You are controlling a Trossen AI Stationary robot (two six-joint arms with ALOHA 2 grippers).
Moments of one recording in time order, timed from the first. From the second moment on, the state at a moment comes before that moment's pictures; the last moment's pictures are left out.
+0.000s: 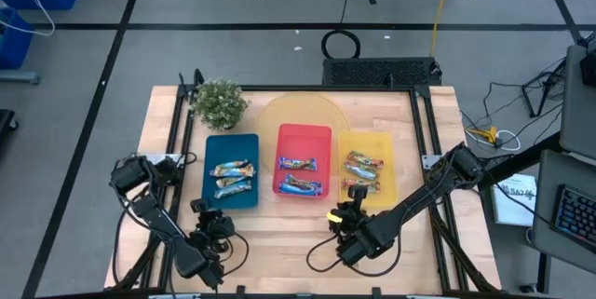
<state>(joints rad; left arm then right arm) -0.95 1.93 1.20 -1.43 -0.48 -1.35 0.63 1.90 1.34 -1.03 0.76 0.69</state>
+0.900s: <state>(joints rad) -0.91 1.48 1.21 -1.11 -0.96 -0.48 0.46 1.28 0.77 0.10 0.32 -0.08</state>
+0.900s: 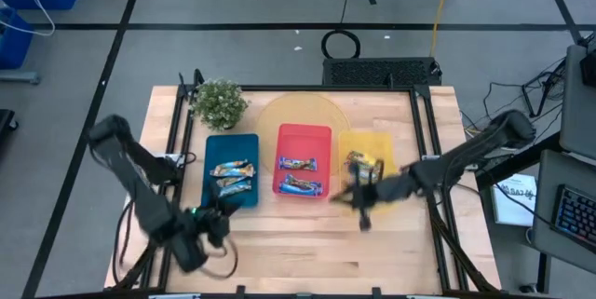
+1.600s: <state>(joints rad) -0.15 0.74 0.58 -0.04 0.00 0.34 0.18 0.83 0.38 0.17 0.18 -0.09</state>
